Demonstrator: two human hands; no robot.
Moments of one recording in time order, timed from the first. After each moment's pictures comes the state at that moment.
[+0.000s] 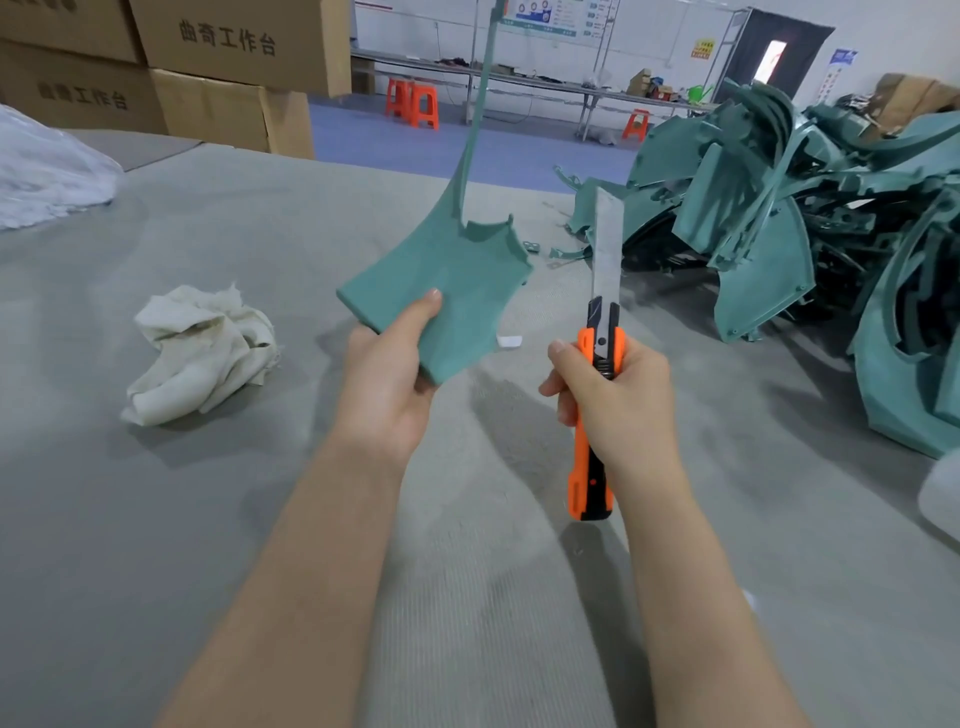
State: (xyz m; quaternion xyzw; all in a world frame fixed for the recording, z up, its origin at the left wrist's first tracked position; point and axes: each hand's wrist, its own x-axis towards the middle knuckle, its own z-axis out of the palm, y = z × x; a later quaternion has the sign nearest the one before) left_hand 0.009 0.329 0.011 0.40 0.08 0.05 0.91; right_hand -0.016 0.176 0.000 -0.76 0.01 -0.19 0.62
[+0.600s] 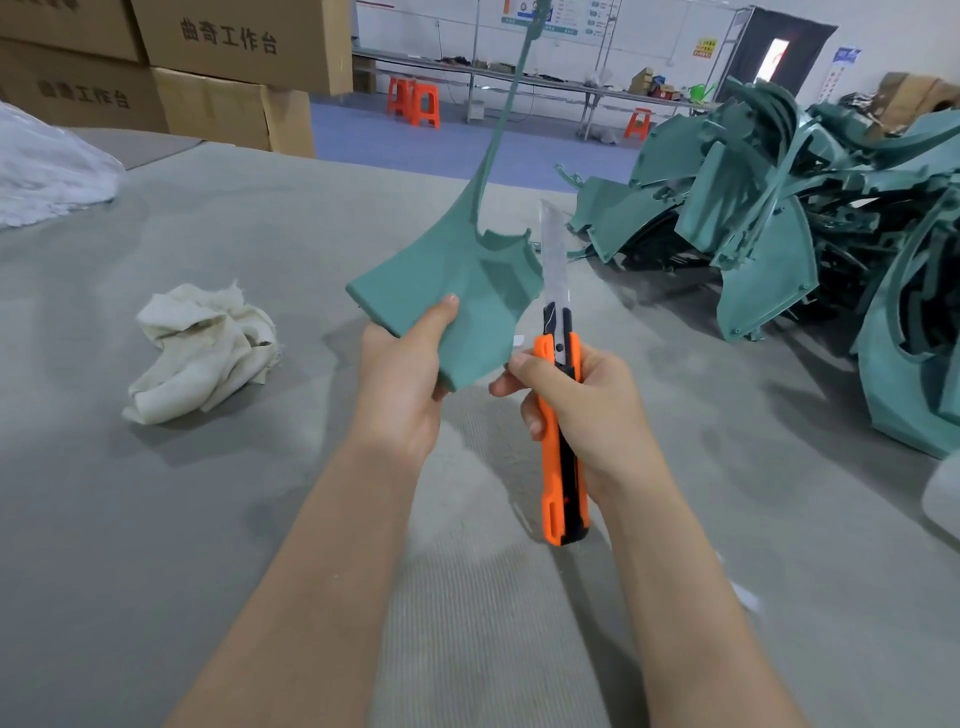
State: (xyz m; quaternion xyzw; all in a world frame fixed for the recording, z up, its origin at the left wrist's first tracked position) left_hand 0.006 0.321 0.009 0.45 0.08 0.08 0.89; right_hand -0.019 0.191 0.000 -0.72 -0.04 -0.06 0.69
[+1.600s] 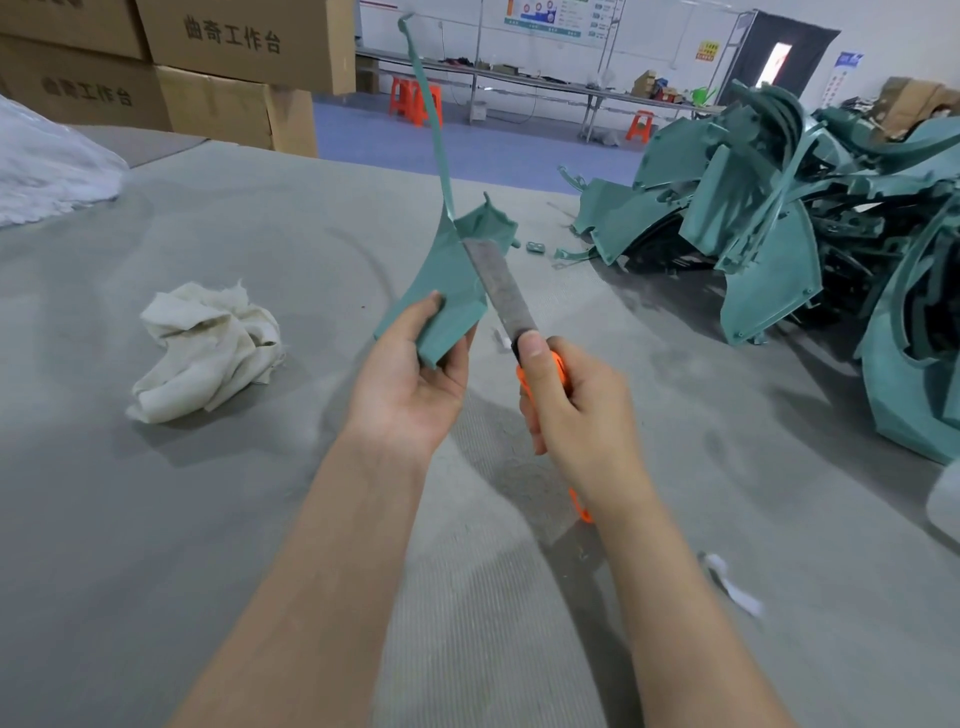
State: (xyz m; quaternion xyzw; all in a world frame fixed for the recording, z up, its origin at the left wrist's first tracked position) left_hand -0.001 0.326 0.023 0.20 0.12 -0.05 0.97; right_hand -0.018 0.201 -0.010 -0.82 -0.09 -0.21 0.53
